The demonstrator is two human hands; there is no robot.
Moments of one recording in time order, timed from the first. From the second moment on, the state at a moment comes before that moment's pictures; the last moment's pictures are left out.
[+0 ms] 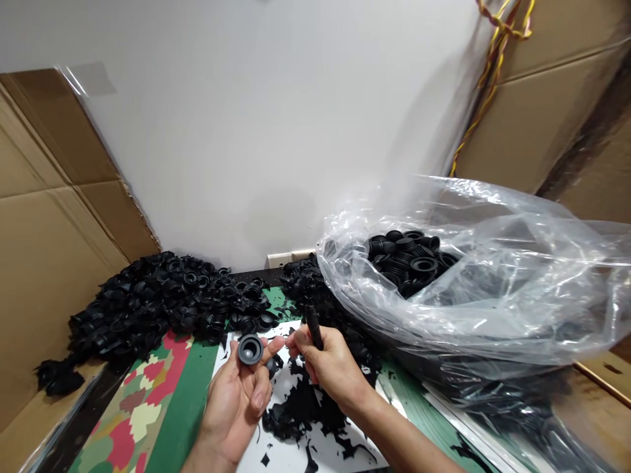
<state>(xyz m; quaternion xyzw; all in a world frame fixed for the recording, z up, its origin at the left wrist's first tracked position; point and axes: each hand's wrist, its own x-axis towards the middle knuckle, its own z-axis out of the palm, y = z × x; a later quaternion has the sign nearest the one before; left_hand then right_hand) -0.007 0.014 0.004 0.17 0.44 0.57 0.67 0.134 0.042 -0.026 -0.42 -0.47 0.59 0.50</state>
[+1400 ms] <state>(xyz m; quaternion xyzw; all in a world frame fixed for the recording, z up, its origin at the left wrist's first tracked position) -0.007 0.010 -0.022 0.29 0.49 0.57 0.60 0.123 0.028 -0.017 -0.37 -0.48 0.59 0.54</state>
